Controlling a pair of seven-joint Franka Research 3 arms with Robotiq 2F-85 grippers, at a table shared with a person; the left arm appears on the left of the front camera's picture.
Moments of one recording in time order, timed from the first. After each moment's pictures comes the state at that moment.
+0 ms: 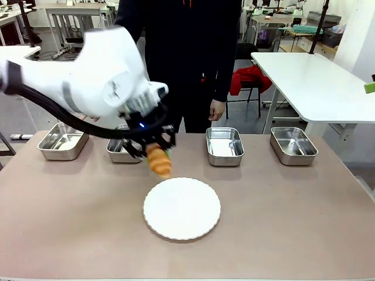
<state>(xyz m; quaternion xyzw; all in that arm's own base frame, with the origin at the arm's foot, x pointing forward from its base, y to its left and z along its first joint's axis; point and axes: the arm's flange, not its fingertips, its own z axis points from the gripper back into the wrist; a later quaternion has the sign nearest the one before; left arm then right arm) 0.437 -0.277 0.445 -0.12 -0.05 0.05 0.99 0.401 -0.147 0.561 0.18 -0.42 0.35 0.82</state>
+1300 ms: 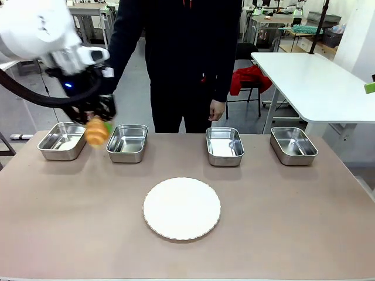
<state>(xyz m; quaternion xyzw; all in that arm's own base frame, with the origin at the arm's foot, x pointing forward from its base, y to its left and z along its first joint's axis) 0.485 -0.117 0.503 -0.11 0.00 -0.08 0.99 0.401 -0.148 0.562 0.18 -0.42 0.35 0.82</state>
